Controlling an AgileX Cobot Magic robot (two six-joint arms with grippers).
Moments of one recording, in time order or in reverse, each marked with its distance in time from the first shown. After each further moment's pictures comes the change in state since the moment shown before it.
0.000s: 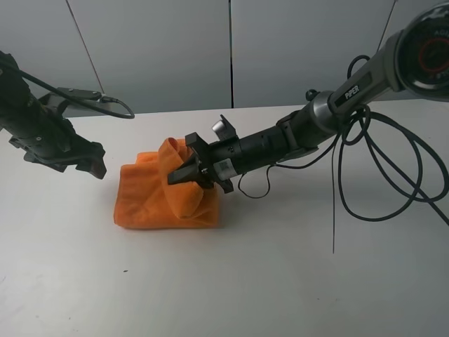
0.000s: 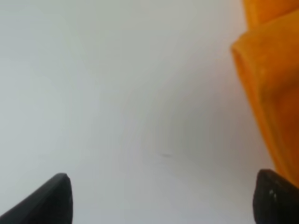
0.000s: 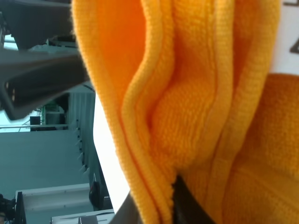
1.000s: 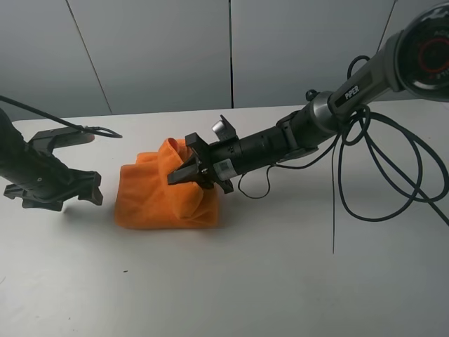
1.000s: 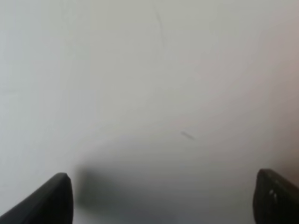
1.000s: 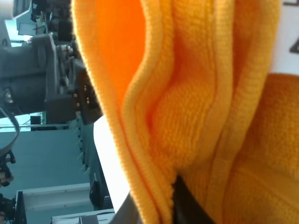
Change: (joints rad) left arm 0.066 0.077 0.207 -0.204 -0.296 -0.028; right arm 0.000 0.000 0.000 -0.002 0.000 0.000
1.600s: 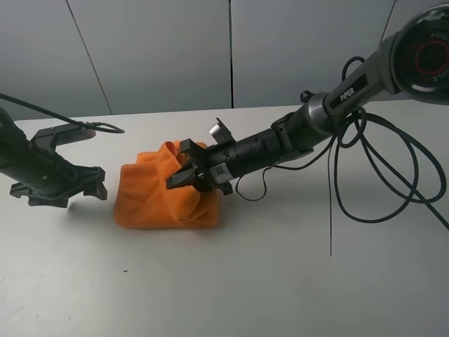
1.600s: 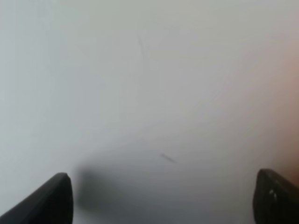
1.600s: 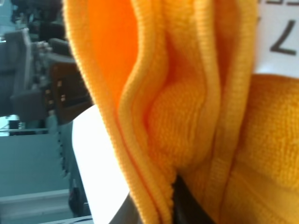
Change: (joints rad) left arm -0.023 0.008 0.000 -0.093 -0.047 0.052; right arm 0.035 0.002 -0.001 0.000 -0.090 -0.004
